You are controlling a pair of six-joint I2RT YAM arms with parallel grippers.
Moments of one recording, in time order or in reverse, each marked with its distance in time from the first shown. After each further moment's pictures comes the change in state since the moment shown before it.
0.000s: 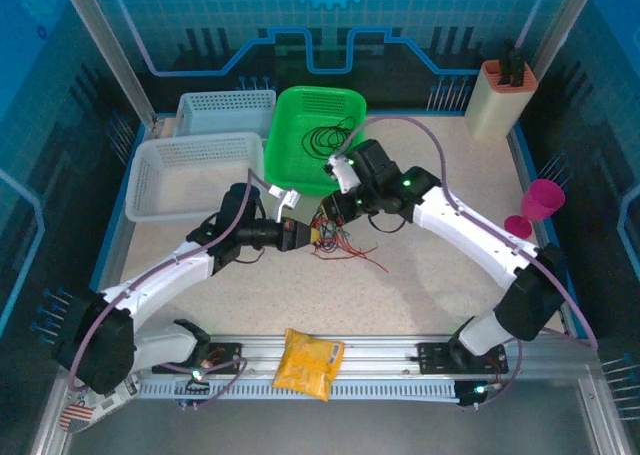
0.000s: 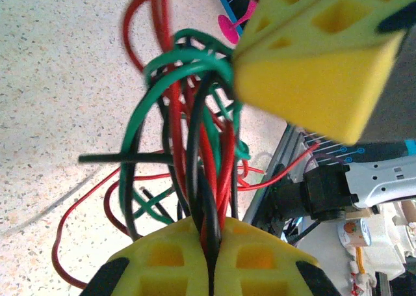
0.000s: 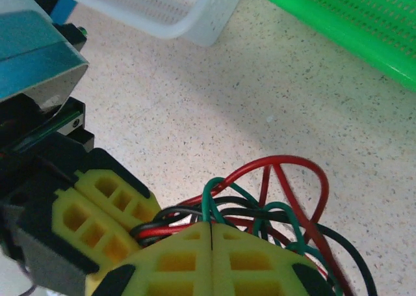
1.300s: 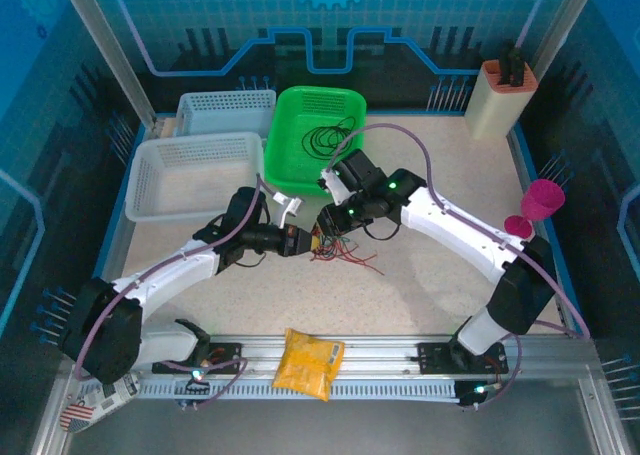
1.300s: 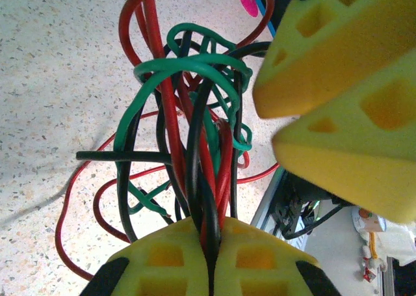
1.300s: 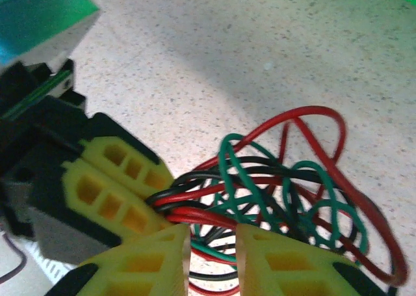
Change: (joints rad) left arm -0.006 0.044 -0.019 -0.038 0.000 0.060; right arm 0.074 0.078 0.051 -0.143 0.081 0.020
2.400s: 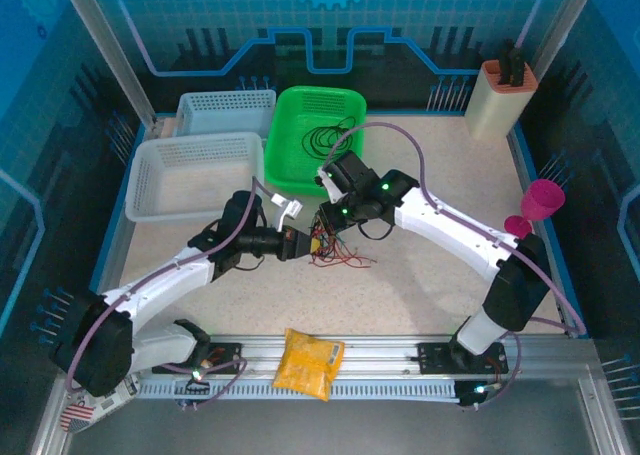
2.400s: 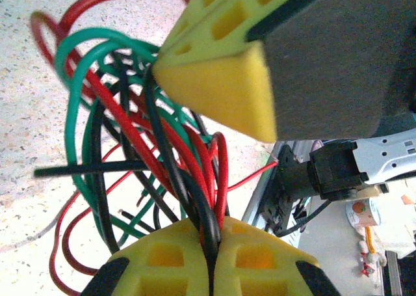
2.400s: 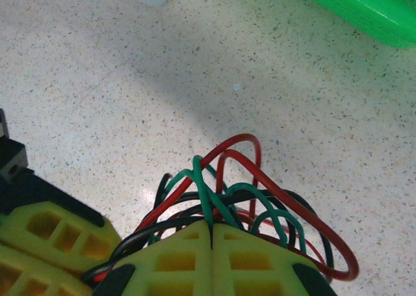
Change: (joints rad) left arm -0.019 -0.071 -0.042 0.046 0.002 -0.007; right arm 0.031 0.018 0.014 0.031 0.120 0.024
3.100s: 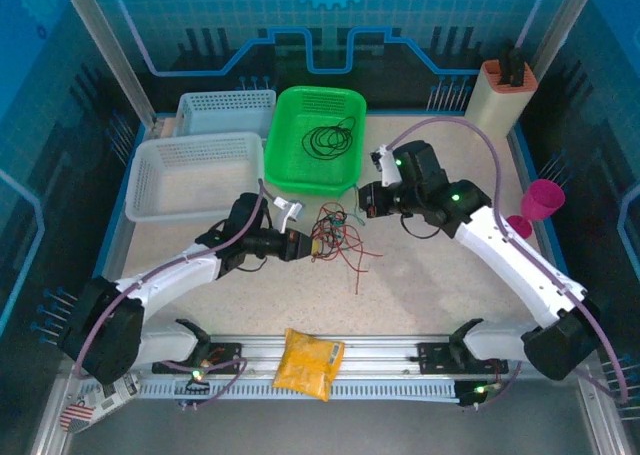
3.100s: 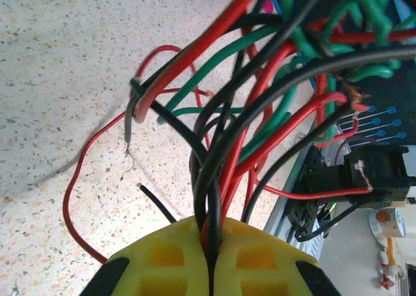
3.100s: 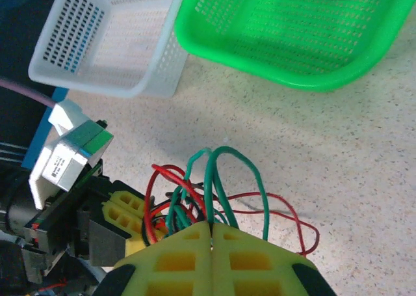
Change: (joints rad) left arm -0.002 0.075 -0.006 -0.003 -0.057 0.006; right arm -0.233 -0.343 -0.199 0.130 -0.134 0.102
